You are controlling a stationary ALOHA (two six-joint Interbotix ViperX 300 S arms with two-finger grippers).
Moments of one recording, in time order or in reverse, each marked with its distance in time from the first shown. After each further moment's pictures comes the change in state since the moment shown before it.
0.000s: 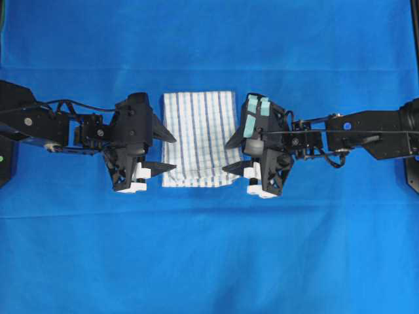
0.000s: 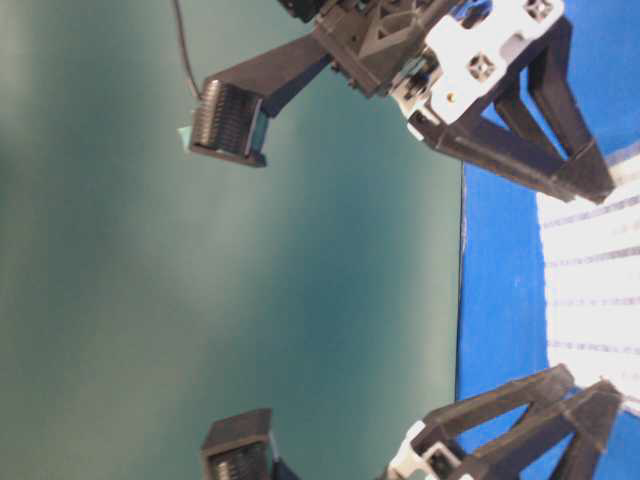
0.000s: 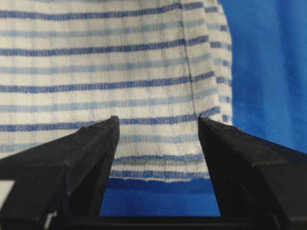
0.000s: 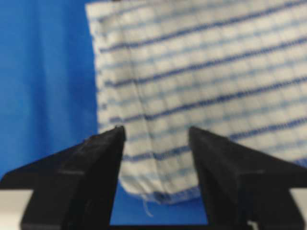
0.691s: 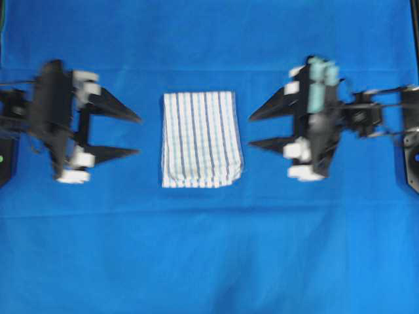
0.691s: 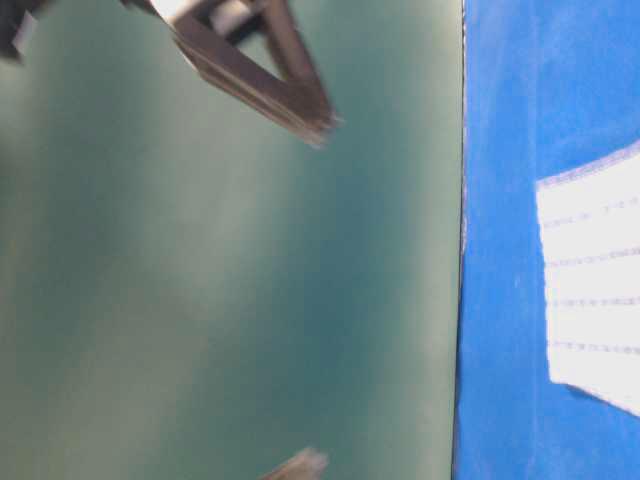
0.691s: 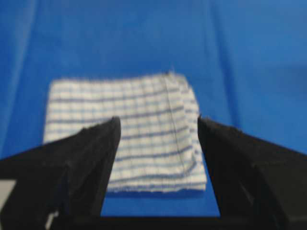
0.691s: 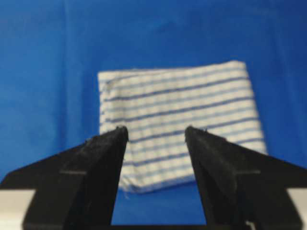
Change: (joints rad) left arm 0.000 -0.571 0.110 0.000 0.178 0.051; right arm -0.023 -0.463 0.043 -0.100 0.255 -0.017
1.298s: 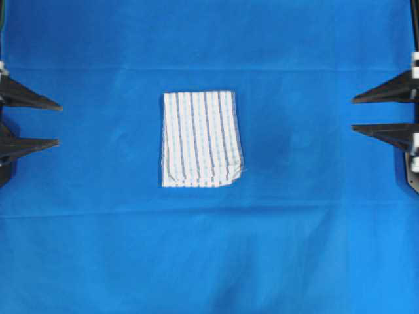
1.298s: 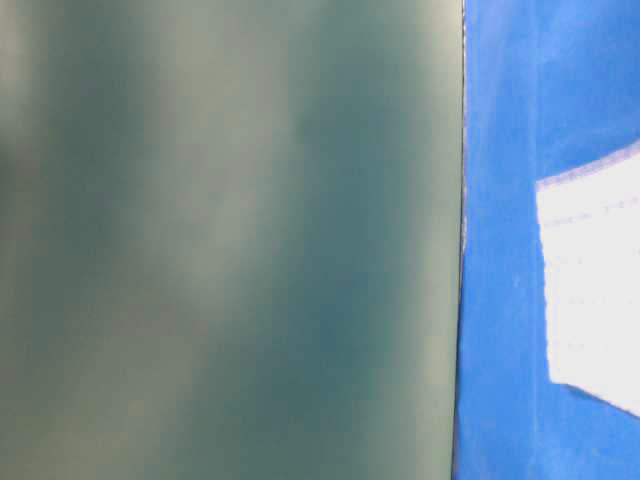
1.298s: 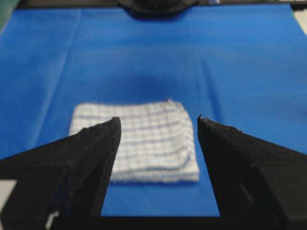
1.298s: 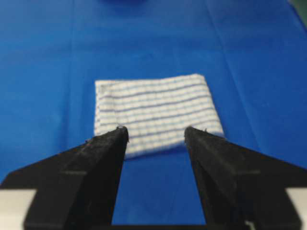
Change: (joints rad) left arm 0.005 -0.611 0.267 0.000 0.095 -0.008; right arm -0.014 -0.701 0.399 -0.034 0.034 0.006
